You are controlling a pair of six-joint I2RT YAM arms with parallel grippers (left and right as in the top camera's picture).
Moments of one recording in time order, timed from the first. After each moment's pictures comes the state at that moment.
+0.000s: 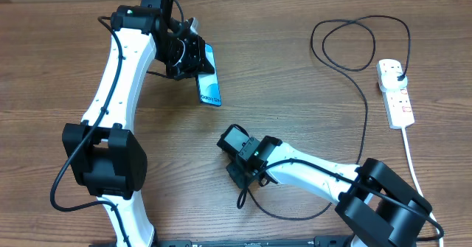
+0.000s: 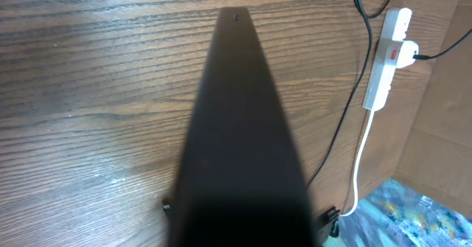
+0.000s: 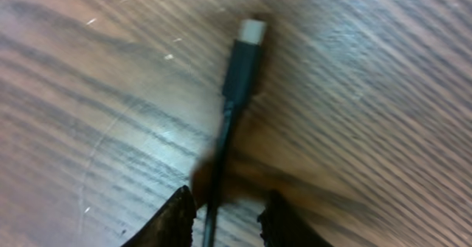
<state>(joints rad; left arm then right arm) -0.14 2.04 1.94 -1.27 0.61 -0.31 0.91 1.77 0.98 -0.57 -0.04 0.32</state>
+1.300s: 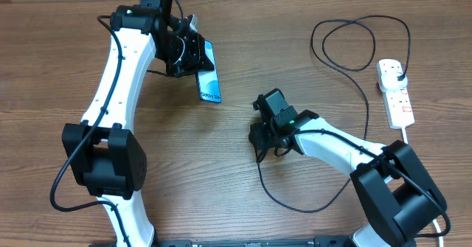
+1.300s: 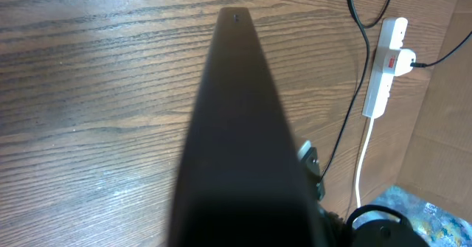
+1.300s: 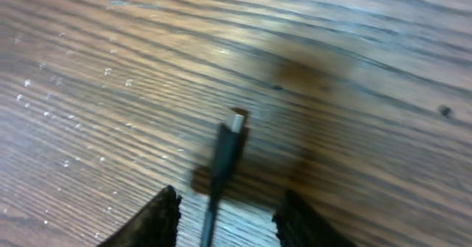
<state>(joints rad) -0.14 2.04 1.94 -1.23 0.61 -0.31 0.60 1.77 0.94 -0.37 -0.14 0.38</state>
